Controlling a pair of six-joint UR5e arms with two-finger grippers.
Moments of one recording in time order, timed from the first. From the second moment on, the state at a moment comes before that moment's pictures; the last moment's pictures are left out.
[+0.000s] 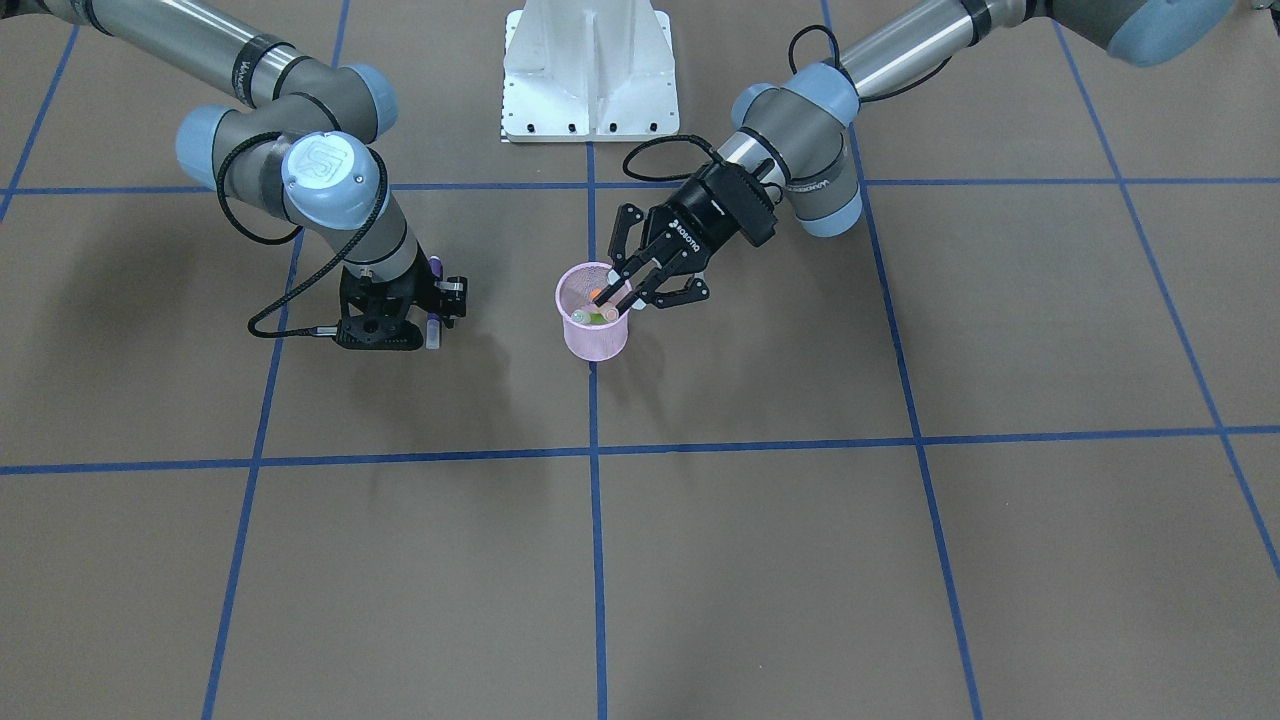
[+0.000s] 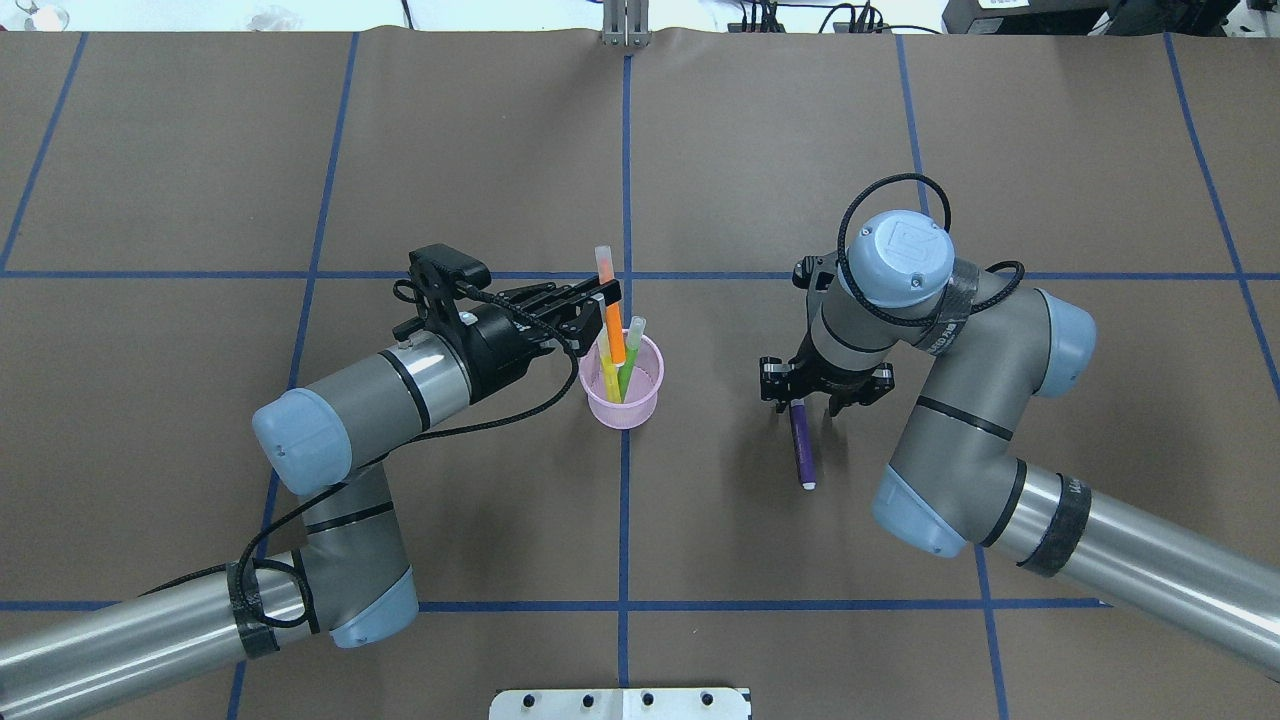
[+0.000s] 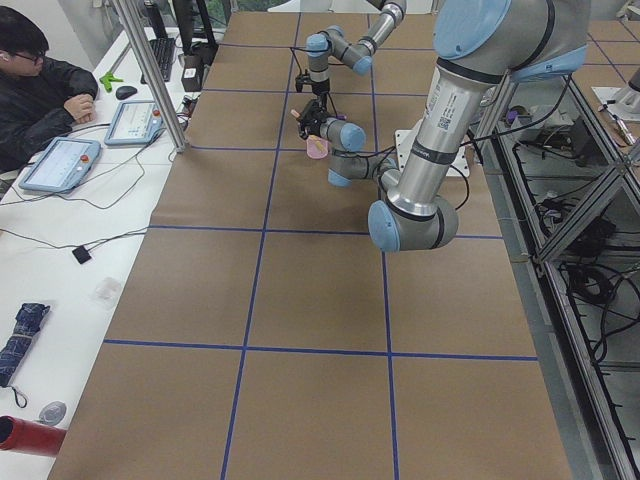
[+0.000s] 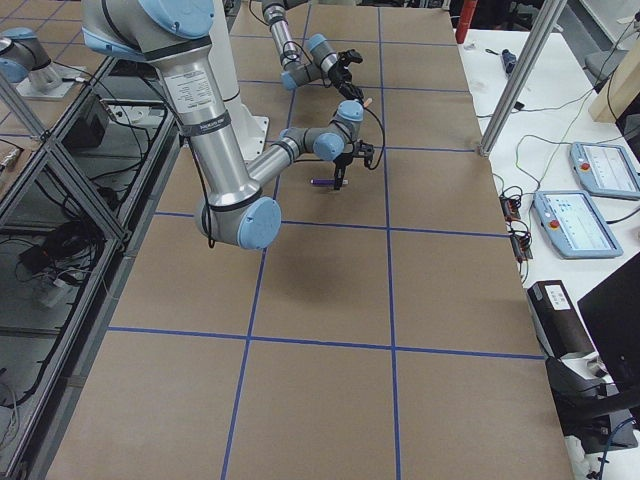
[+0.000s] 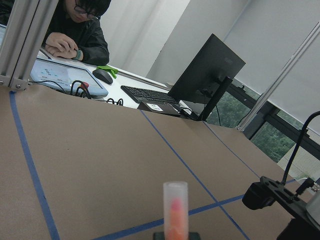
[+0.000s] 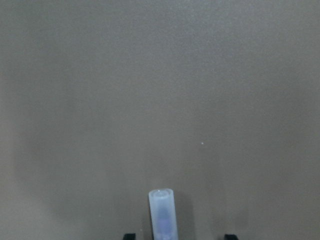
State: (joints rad) left arm -0.42 -2.13 -1.39 -3.08 -1.31 -0.97; right arm 0.60 -1.11 1.64 -1.45 2.05 1.17
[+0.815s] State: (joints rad) left arm -0.41 -2.14 -1.40 -3.08 -1.31 -0.98; right arm 0.60 -1.11 1.64 -1.44 2.05 1.17
